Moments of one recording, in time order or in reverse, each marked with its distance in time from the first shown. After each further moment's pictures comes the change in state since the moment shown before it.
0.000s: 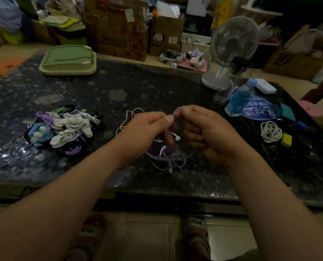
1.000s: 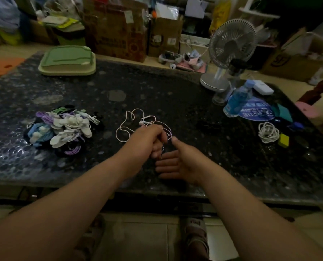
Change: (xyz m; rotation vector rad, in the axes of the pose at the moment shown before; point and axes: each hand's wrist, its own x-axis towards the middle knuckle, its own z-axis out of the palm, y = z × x) left_hand -0.001 -0.026 0.018 -0.275 0.156 -0.273; right_hand 0.023 0.081 0.020 0.085 0.168 0.627
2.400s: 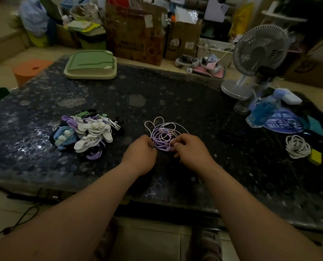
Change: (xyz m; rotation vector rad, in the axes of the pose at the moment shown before) left_hand 0.035 -0.041 -0.069 0.852 0.400 -0.077; right_hand 0.050 -0.027 0.033 -0.663 0.317 -0.588
